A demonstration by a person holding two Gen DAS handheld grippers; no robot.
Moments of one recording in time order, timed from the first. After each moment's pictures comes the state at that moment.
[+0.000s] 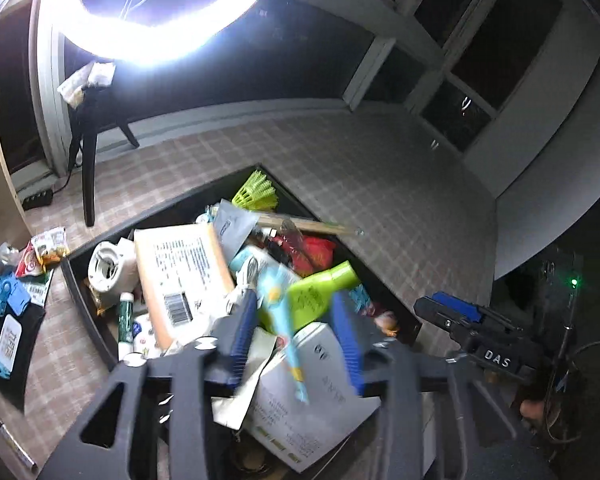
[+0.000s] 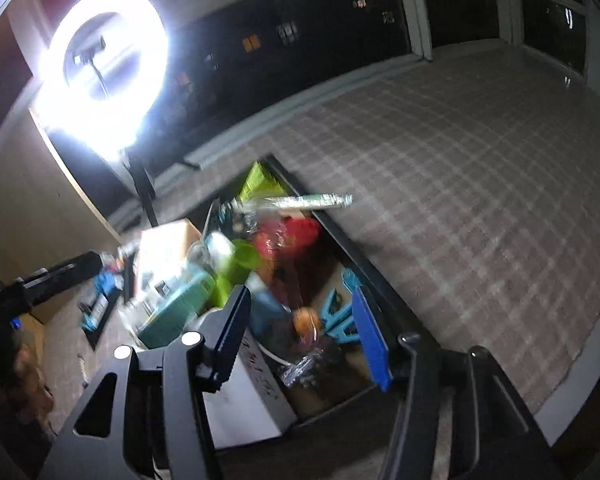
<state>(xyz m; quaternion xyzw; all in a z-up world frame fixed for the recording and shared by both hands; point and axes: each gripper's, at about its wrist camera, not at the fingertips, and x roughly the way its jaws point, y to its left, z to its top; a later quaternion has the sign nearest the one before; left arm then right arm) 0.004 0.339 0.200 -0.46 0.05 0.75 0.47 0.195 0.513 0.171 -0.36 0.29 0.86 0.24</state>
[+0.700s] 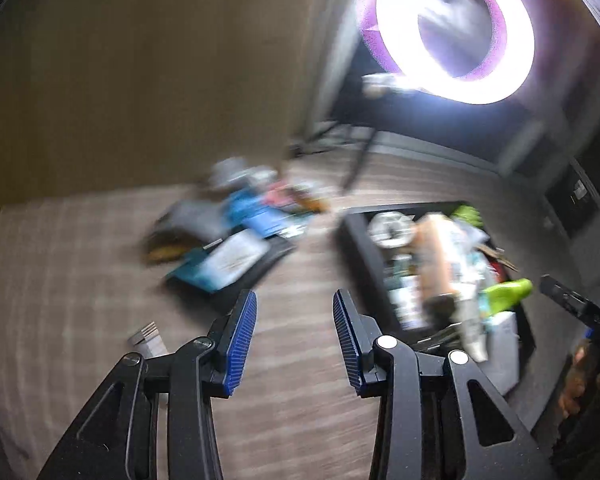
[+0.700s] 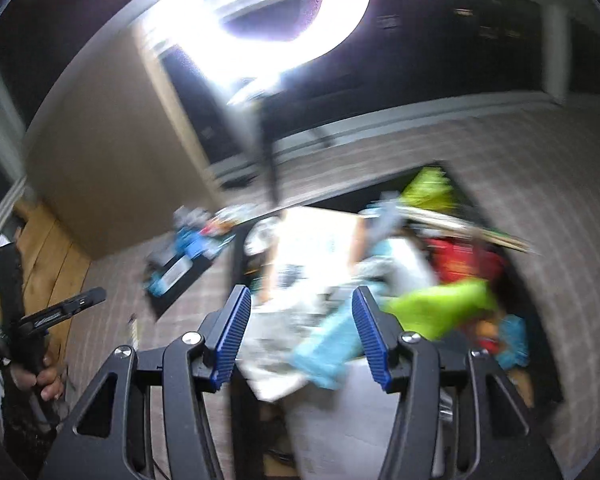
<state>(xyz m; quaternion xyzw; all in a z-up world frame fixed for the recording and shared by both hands) -0.062 0.080 0.153 -0.49 -0.03 0.85 0.21 0.067 0.409 0.185 -0.40 0.20 0.89 0.06</state>
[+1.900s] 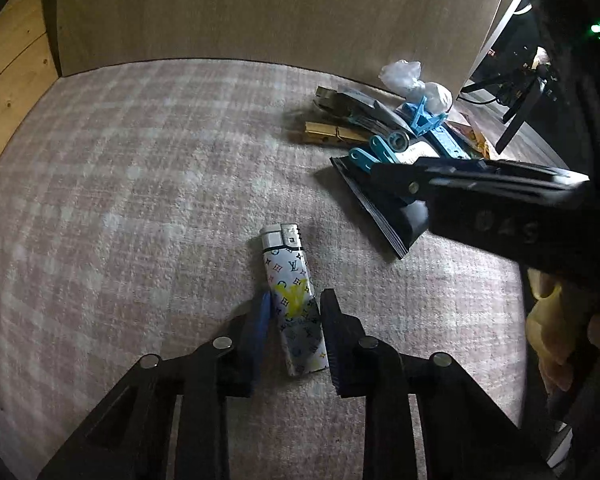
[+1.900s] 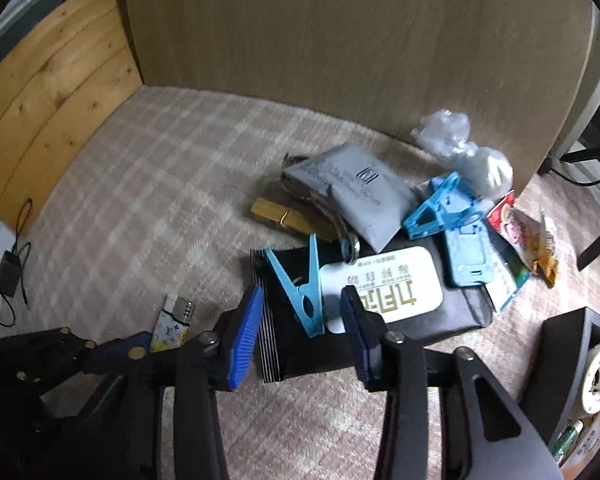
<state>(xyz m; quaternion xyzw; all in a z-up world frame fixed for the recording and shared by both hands) -0.071 0.013 0.035 -0.55 -0.05 0.83 0.09 -0.168 0.149 0.058 -0.53 -0.03 0.83 -0.15</state>
